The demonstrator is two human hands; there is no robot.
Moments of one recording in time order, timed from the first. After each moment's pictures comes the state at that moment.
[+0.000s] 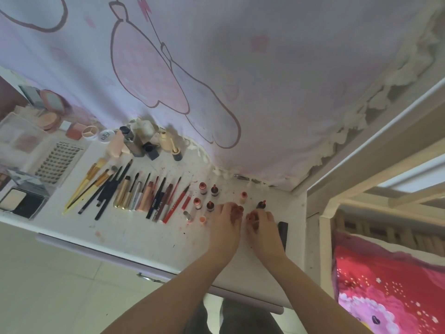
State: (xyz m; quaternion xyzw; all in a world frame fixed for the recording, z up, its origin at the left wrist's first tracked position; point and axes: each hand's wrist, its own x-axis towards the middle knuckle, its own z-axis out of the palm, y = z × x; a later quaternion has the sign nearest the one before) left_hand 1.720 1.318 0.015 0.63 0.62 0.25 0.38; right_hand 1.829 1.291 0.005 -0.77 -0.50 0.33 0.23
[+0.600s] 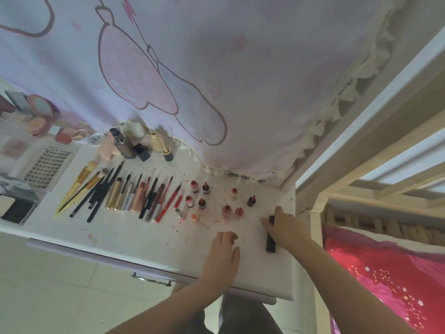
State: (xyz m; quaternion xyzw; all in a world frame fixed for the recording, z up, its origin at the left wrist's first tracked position) left_hand 1.707 1.253 -0.004 0.70 0.56 0.15 0.41; right_hand 1.890 1.289 0.040 -0.81 -0.50 0.29 -0.09
